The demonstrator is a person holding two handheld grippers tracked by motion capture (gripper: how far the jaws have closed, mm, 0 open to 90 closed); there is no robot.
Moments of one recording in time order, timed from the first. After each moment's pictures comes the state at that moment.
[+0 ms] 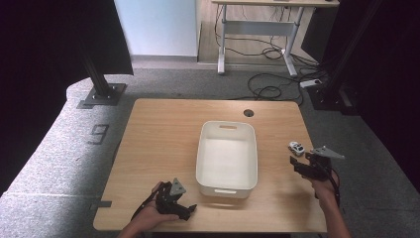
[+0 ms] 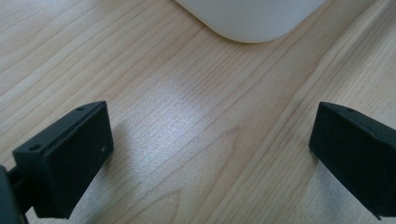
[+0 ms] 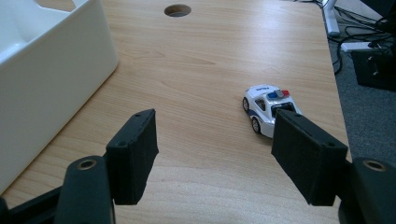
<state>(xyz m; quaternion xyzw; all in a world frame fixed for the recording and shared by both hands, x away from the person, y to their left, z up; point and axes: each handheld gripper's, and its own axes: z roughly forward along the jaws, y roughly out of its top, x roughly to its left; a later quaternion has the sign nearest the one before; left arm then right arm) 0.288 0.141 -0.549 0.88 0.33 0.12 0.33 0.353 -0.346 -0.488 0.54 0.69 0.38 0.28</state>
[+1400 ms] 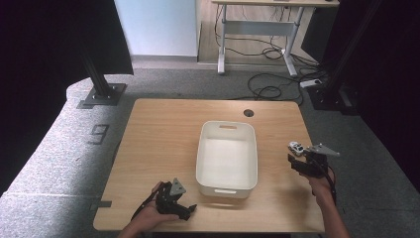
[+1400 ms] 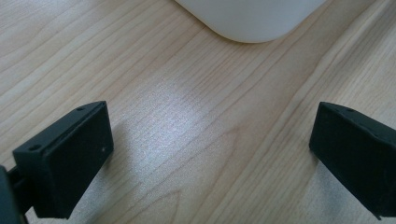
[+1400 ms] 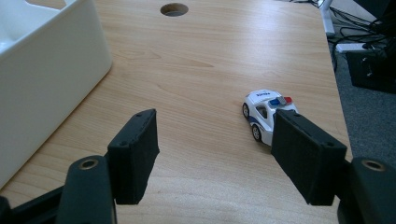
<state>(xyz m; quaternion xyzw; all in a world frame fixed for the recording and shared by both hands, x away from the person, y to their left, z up) 0.288 0.141 -0.549 0.88 0.33 0.12 0.33 0.364 -0.340 -0.490 0.54 0.70 0.37 0.29</state>
